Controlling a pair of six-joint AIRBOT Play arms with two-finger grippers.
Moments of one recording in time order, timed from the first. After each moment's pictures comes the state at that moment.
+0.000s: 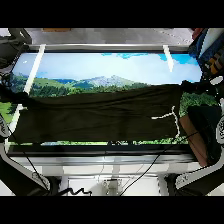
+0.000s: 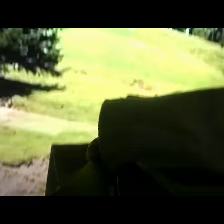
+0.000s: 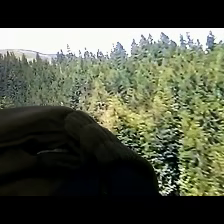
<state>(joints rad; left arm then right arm) 0.47 -1.98 1.97 1.54 -1.31 -1.30 -0.43 -1.77 1.58 -1.07 0.91 1.20</state>
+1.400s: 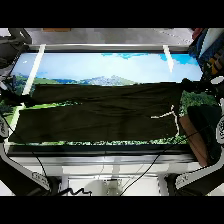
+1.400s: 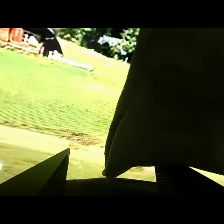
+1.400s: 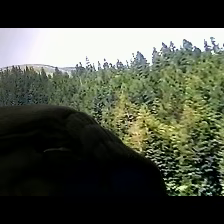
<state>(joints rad) 0.49 -1.98 1.82 1.54 -1.12 -1.29 -0.43 -1.77 1.58 -1.02 0.90 1.22</state>
